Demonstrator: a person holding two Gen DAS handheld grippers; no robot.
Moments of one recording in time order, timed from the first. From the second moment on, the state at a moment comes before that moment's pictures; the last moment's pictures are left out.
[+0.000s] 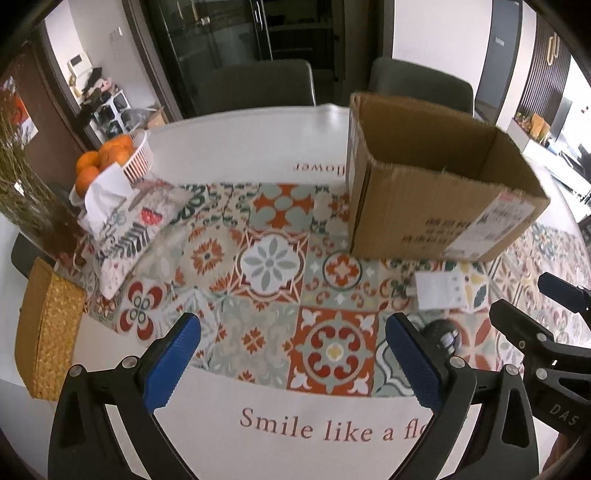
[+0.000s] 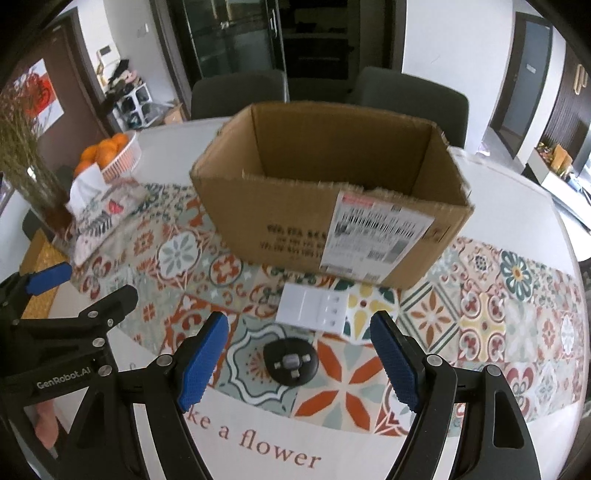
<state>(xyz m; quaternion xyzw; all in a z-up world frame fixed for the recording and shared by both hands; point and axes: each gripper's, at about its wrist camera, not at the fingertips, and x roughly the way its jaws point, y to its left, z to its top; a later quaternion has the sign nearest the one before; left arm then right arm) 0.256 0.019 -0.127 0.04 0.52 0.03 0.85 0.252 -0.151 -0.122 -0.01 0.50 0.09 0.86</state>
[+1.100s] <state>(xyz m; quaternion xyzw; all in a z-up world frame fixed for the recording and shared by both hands) 0.252 0.042 -0.225 0.04 0.62 0.06 0.78 0.269 -0.127 -0.233 -0.02 0.60 0.12 0.79</state>
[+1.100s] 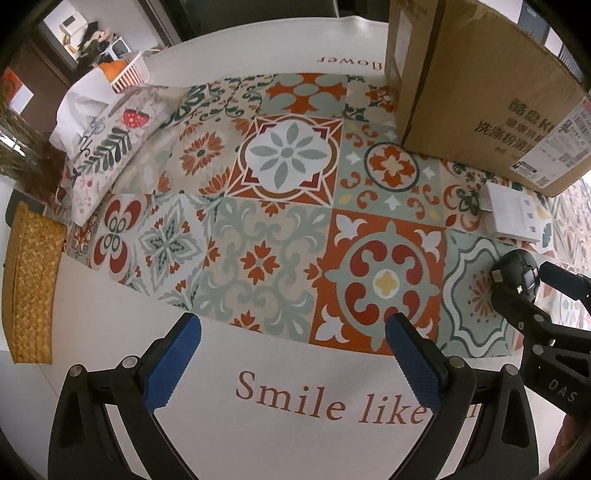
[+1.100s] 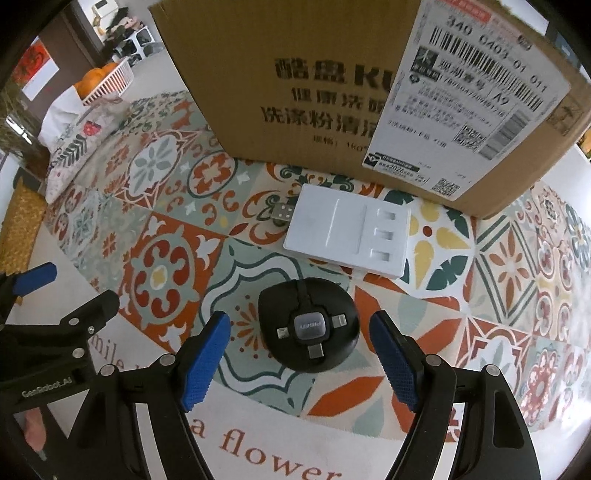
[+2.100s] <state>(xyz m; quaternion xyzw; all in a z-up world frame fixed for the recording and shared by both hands) 0.262 -0.013 -0.208 0.04 0.60 0.00 0.80 0.257 -0.183 -0.208 0.05 0.59 0.10 0.80</state>
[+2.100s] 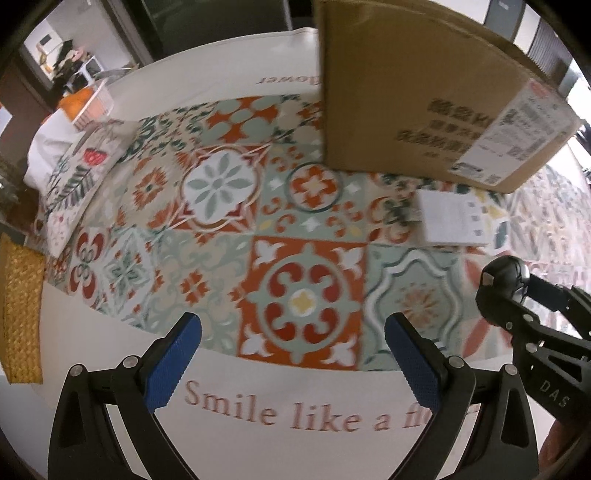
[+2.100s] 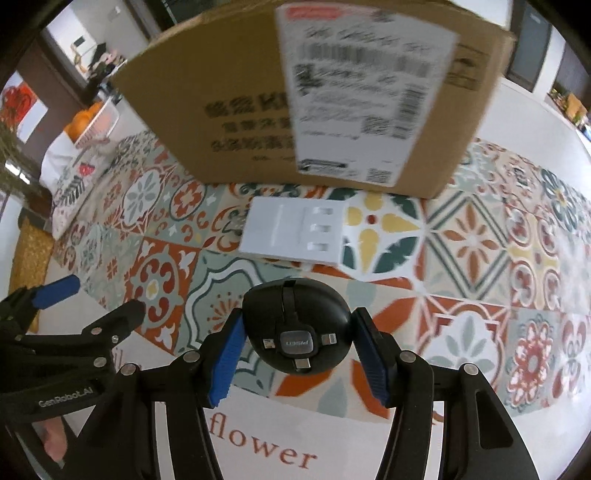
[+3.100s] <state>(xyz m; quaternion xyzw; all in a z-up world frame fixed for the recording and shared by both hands) 0.299 -0.139 -0.210 0.02 0.58 -0.08 0.81 0.267 -0.284 -0.183 0.04 0.55 0.02 0.84</state>
